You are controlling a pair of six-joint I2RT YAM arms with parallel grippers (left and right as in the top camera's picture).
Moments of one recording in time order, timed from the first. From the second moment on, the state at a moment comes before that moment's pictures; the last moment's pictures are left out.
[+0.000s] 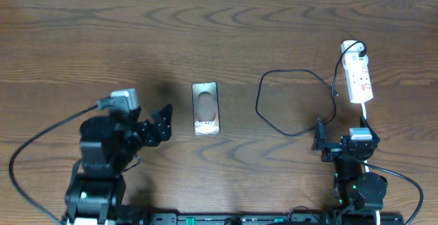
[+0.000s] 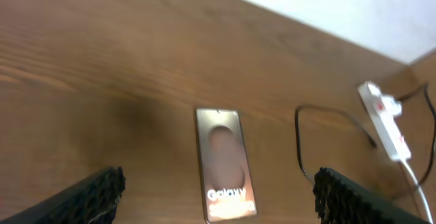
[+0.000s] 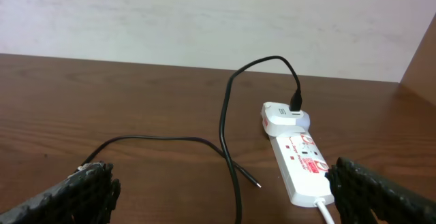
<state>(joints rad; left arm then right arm) -0.08 0.67 0.61 -0.48 0.28 -0.36 -0.03 0.01 0.01 -0.07 -0.04 -0.07</state>
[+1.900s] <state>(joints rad) -0.59 1.50 0.76 -0.21 -0.13 -0.48 -0.03 0.01 0.01 -0.07 -0.04 -0.07</state>
